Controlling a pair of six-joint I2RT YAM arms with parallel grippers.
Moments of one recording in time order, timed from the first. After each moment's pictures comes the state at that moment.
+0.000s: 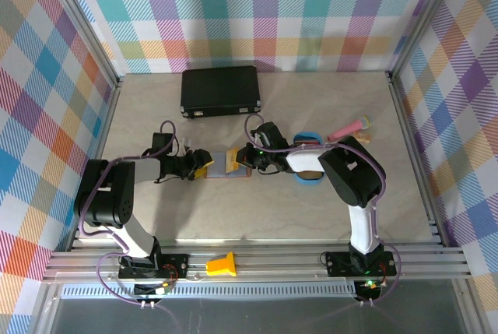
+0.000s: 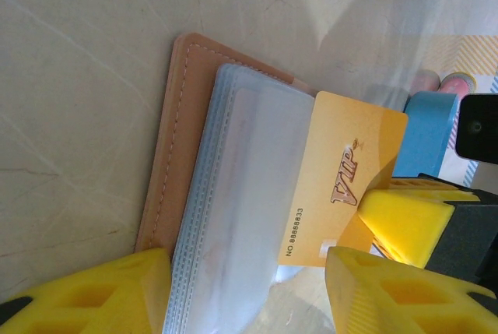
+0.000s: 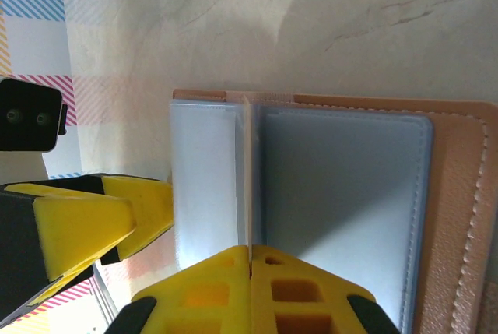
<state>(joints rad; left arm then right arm) -0.08 1.66 0.67 0.02 0.74 -0.70 0.69 1.99 1.08 0.21 -0.47 0.94</state>
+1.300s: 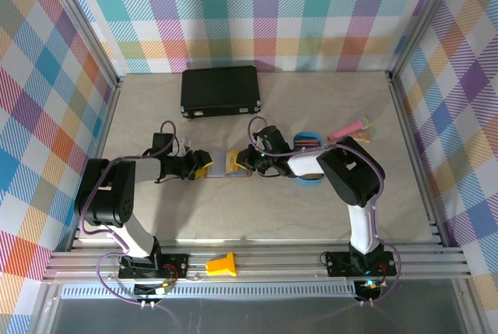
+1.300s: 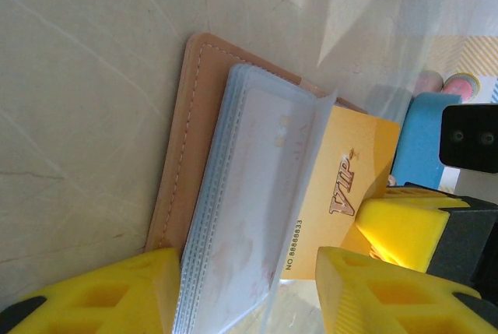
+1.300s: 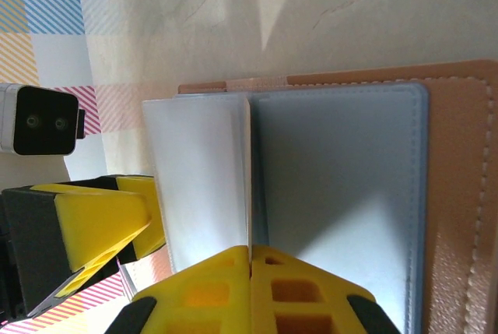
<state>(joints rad) -0.08 1.67 0.67 0.02 0.74 -0.70 0.69 2.00 1.01 0.34 -0.50 1.05</state>
